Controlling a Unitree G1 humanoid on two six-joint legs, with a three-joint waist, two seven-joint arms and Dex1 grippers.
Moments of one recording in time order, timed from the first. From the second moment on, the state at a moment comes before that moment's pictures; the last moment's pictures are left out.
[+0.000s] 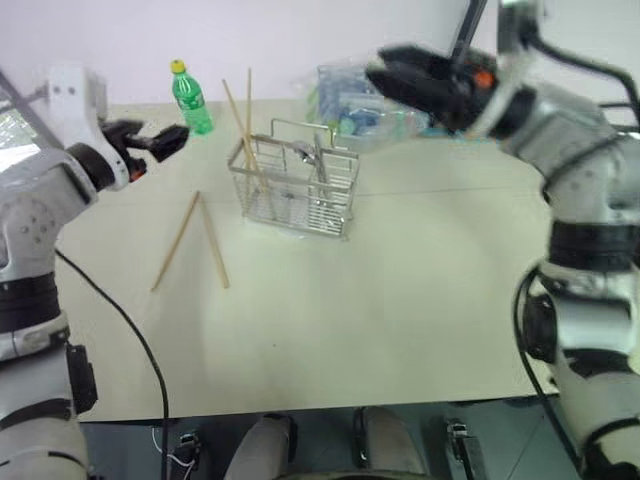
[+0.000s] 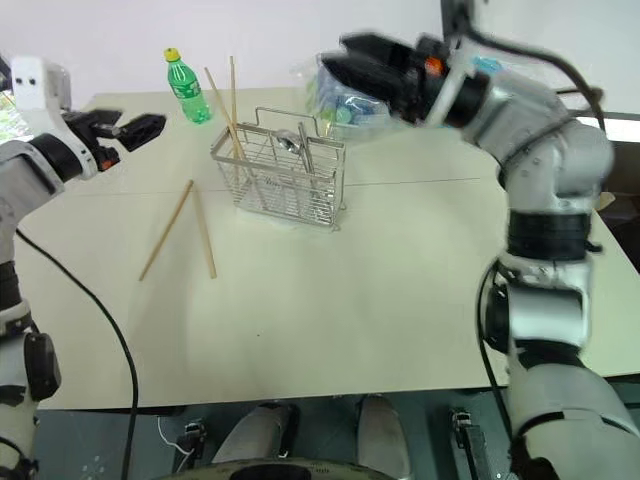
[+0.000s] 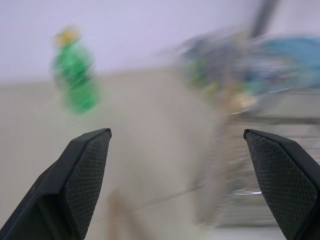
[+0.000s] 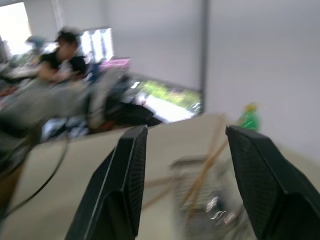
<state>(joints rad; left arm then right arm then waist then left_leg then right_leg) -0.76 0.79 0.28 0.12 -0.62 1.03 -0.24 -0.93 -0.61 -0.12 -0.04 0.78 0.82 0.98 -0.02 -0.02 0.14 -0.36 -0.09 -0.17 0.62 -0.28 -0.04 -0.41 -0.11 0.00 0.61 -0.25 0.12</state>
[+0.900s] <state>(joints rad) -1.07 0.64 -0.06 1.08 -0.12 0.73 -0.55 -0.53 -0.71 -0.14 -0.47 1.03 1.02 0.79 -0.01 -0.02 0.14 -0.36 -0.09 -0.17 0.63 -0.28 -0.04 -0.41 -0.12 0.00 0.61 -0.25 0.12</state>
